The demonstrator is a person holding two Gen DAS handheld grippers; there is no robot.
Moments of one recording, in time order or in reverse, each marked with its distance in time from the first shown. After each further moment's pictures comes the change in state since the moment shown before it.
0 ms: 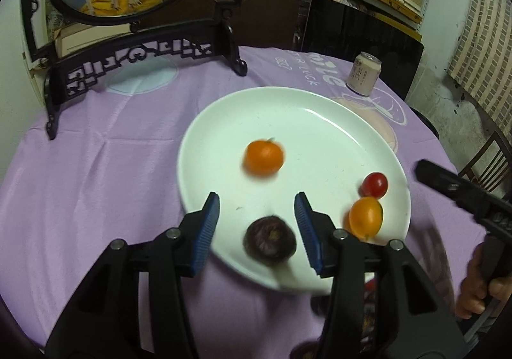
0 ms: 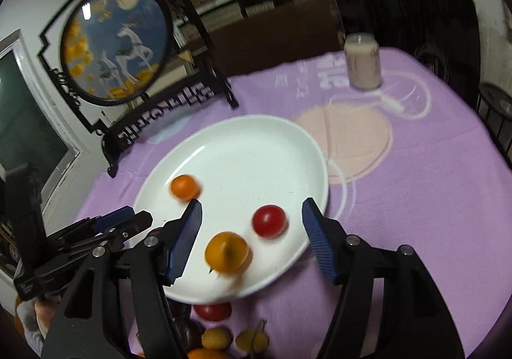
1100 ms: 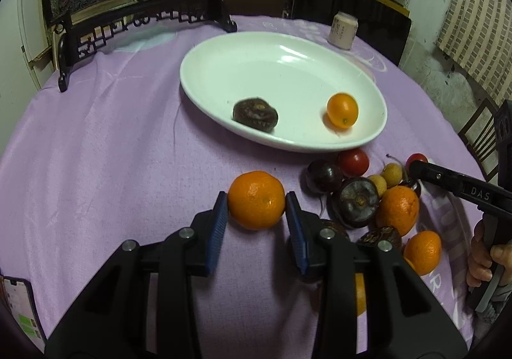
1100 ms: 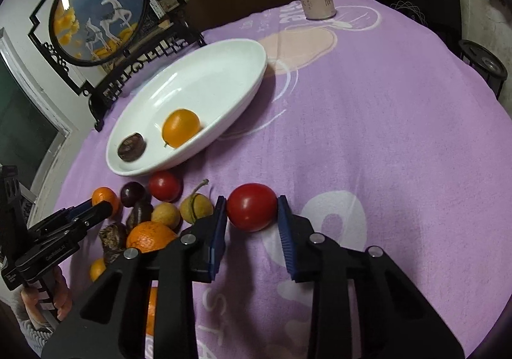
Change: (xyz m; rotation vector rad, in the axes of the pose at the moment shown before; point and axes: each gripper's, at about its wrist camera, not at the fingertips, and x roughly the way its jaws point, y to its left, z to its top) left arm -0.036 -0.009 -0.081 0.050 0.059 -0.024; right arm -0.028 -0.038 -0.086 0.081 0.149 -0.042
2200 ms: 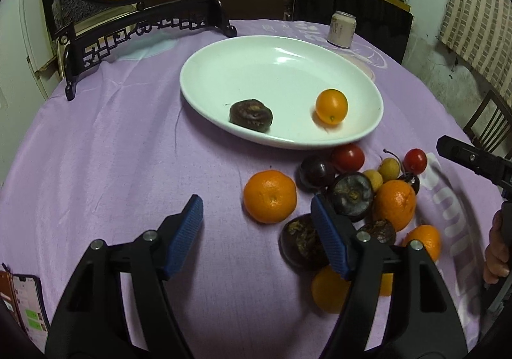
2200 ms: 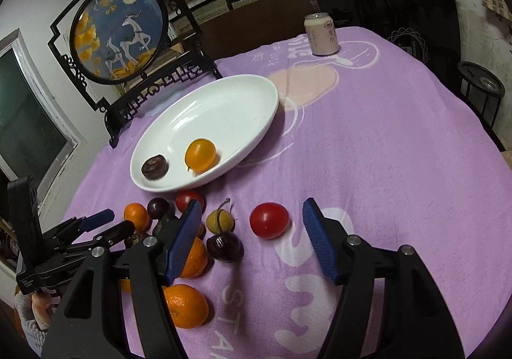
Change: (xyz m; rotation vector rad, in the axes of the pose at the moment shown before) left arm -0.003 -0.013 -0.004 0.041 0.003 0.052; right arm -0.034 0.013 0.004 -0.036 -0.102 0.010
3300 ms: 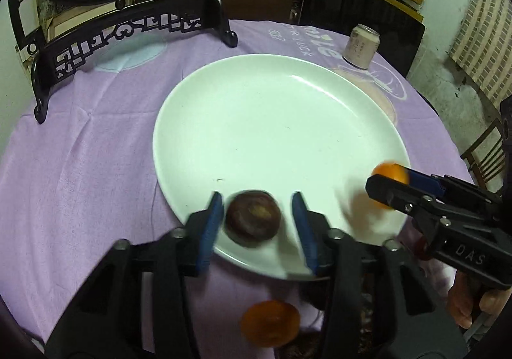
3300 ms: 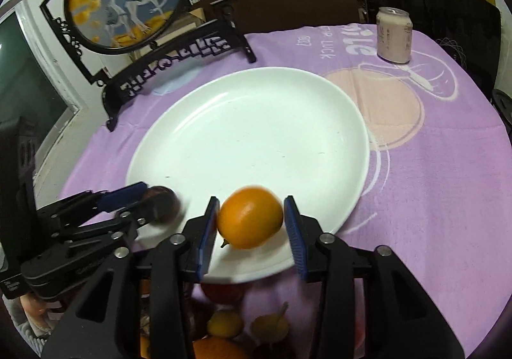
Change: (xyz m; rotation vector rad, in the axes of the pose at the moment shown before) left arm 0.057 0.012 0.084 -0.080 0.047 -0.047; right arm 0.097 0.050 0.065 -0.131 0.136 0.023
